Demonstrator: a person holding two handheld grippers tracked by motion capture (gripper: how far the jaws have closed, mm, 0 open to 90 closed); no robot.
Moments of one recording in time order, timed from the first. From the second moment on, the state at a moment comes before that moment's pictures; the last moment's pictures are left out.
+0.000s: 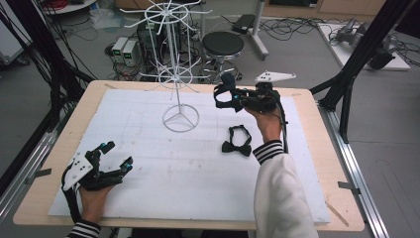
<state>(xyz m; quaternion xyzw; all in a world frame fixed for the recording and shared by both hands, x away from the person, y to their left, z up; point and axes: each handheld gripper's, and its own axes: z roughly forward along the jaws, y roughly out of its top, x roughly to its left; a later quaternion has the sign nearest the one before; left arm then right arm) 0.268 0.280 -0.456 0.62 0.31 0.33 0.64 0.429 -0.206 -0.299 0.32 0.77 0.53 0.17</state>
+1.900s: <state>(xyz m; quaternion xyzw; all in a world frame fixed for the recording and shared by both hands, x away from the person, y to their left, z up) 0.268 0.281 -0.456 0.62 0.31 0.33 0.64 0.488 -0.154 -0.299 0.35 0.74 0.55 0.17</state>
